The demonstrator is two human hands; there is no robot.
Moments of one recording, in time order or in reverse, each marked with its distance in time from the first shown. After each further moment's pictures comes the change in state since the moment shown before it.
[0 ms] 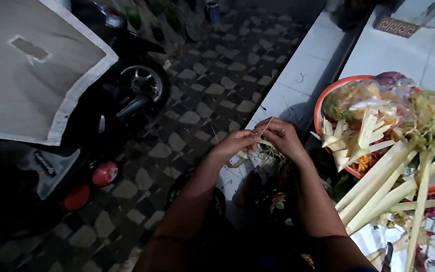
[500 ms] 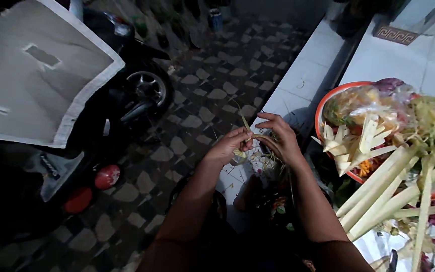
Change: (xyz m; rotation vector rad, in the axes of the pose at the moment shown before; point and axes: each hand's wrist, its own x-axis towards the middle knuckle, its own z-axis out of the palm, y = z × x) left_hand 0.002 -0.003 -0.014 -0.277 0.036 0.022; right_hand 0.004 0.001 0.008 -0.163 0.123 -0.213
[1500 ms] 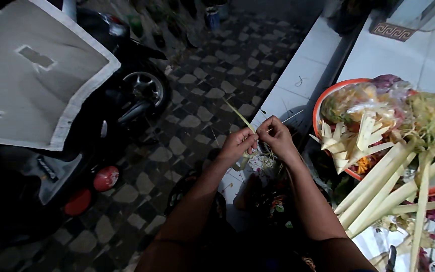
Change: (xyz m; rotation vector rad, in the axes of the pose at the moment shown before) left_hand 0.004 -0.015 0.016 0.489 0.087 0.307; right_hand -0.001 -0.010 0.011 0.425 0.065 0.467
